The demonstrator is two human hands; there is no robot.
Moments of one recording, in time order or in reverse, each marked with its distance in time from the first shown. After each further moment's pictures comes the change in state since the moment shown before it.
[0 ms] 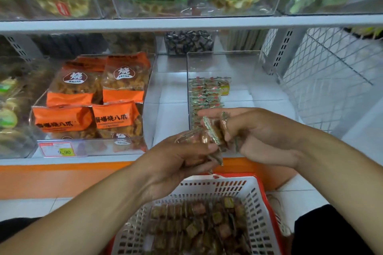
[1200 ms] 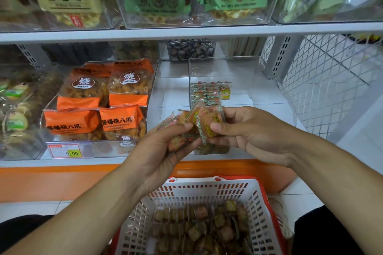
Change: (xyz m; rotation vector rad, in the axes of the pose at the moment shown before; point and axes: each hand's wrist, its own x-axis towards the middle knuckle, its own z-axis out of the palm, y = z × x) left_hand -0.012 0.015 -0.005 -0.236 0.097 0.232; right_hand 0.004 0.008 -0.007 -0.001 -0.008 -0.154
